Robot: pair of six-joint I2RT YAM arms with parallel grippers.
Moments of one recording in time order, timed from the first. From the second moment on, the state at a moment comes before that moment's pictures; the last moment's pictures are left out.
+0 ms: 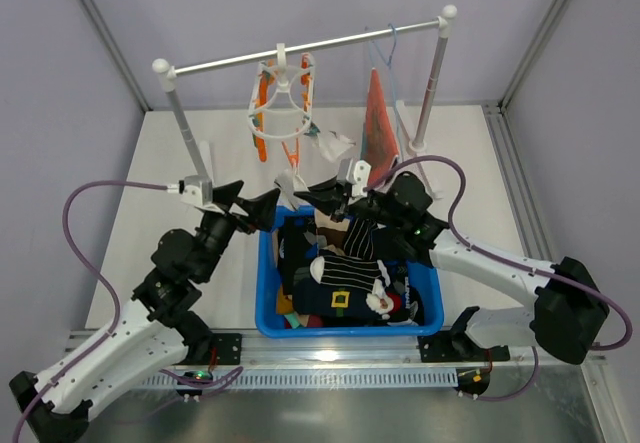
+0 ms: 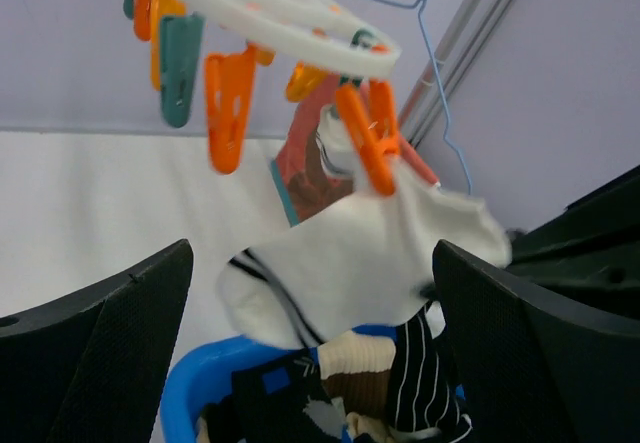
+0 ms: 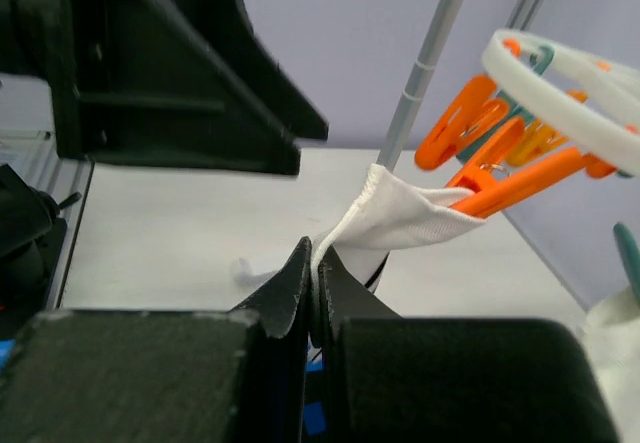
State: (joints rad) left arm -0.76 0.57 0.54 0.20 -0.33 -0.31; right arm 0.81 1.26 0.82 0.69 -0.51 -0.11
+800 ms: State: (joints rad) left arm -0.76 1.02 1.02 -0.15 -0.47 -0.34; right arm 0.87 1.43 0.91 0.56 -0.38 -0.22
